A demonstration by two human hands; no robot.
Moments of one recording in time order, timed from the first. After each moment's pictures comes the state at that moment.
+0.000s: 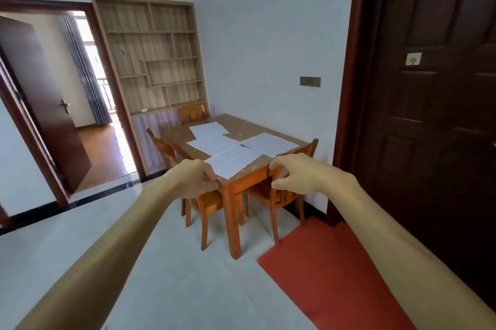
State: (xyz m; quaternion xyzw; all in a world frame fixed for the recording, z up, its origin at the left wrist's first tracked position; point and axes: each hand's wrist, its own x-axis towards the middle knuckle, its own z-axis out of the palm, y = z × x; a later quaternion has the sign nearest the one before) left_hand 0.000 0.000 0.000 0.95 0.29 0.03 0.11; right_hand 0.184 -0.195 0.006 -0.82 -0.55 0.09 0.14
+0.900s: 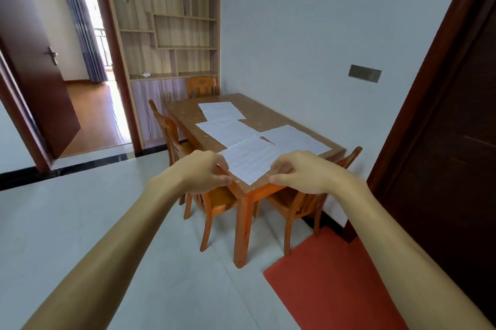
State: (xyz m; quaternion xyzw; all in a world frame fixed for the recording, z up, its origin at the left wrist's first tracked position) left_hand 0.069 0.320 -0.055 0.94 0.28 0.04 0.18; right_hand 0.250 0.150 -0.028 -0.81 -0.55 0.15 0.12
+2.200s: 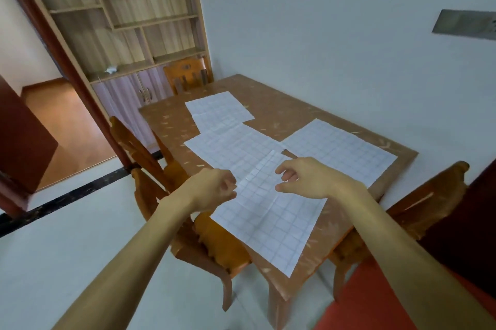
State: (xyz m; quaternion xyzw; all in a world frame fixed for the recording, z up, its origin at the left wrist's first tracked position) left_hand 0.408 0.777 -0.158 0.95 0.26 -0.05 0.19; right_hand 0.594 0.603 -0.144 -0.82 -0.50 0.24 0.16
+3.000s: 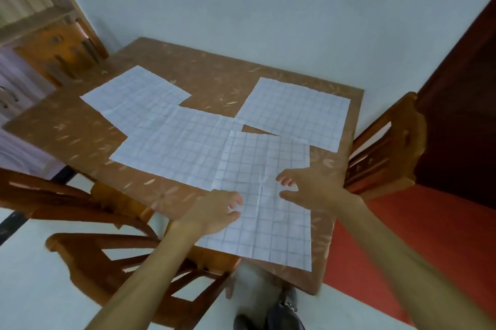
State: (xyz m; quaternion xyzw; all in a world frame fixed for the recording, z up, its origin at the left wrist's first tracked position) left_hand 0.510 0.908 -0.288 0.93 0.09 -0.22 0.30; right_hand 0.628 0.673 -0.252 -0.90 -0.30 0.26 0.19
